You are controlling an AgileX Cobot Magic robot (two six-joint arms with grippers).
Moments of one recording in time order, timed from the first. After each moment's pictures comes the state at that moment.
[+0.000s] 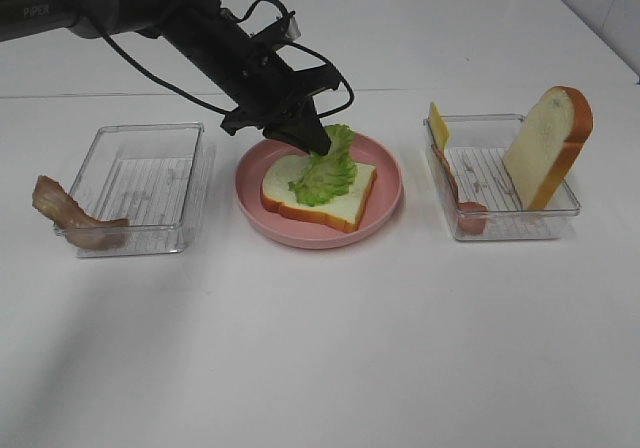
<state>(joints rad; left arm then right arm) -0.37 2.47 -2.11 -0.73 1.05 0.22 0.00 -0.01 -0.51 0.15 1.07 -0.11</state>
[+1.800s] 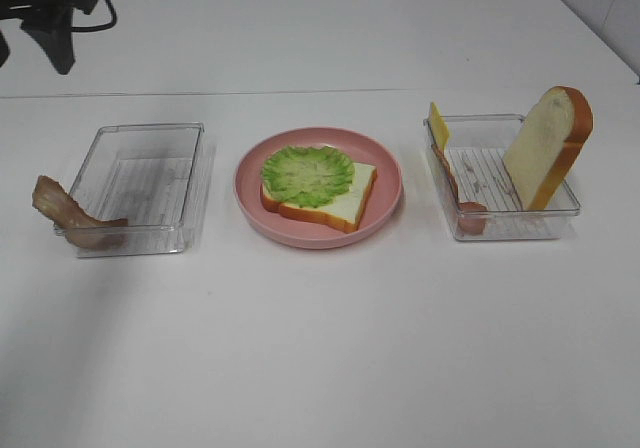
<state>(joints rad) -0.16 1.92 -1.78 0.05 1.22 -0.09 0.00 -0.01 -0.51 0.15 1.07 -0.11</state>
